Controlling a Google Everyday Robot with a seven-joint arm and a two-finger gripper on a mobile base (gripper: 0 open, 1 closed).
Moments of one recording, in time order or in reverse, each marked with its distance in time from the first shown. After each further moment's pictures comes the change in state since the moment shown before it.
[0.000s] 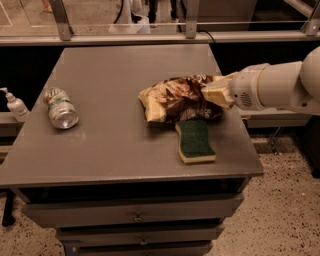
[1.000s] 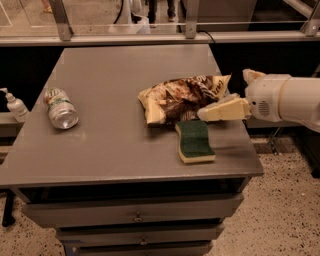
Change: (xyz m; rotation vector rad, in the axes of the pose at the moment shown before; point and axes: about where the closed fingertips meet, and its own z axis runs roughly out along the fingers) arm 0.007 -0.003 -0.026 -0.006 -0.144 0.087
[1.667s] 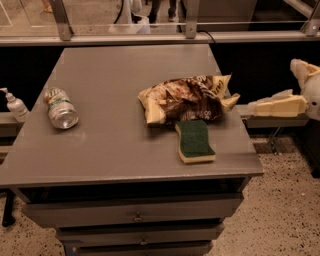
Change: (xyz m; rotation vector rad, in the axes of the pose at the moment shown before) arm 0.006 -0.066 -0.087 0.068 -0.166 -0.050
